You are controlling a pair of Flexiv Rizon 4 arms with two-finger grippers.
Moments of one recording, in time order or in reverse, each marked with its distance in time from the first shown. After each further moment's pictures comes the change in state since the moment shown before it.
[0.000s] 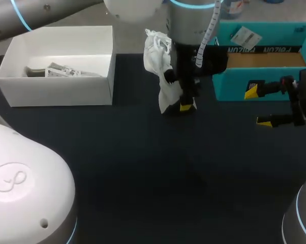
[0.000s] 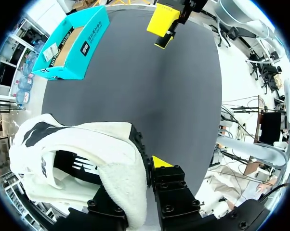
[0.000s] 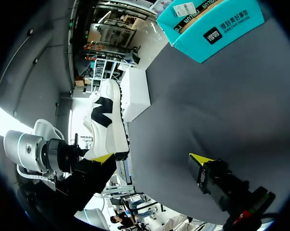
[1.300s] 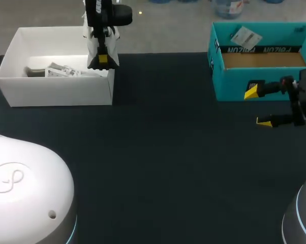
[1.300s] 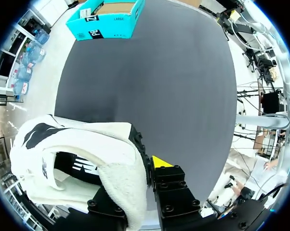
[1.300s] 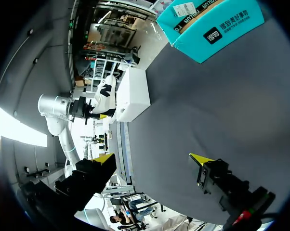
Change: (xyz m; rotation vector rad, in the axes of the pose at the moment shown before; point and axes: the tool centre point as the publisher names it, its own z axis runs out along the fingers) left arm -0.242 0.179 0.011 -0.033 0.059 0.010; right arm 0.000 0.000 0.000 0.000 0.000 0.000
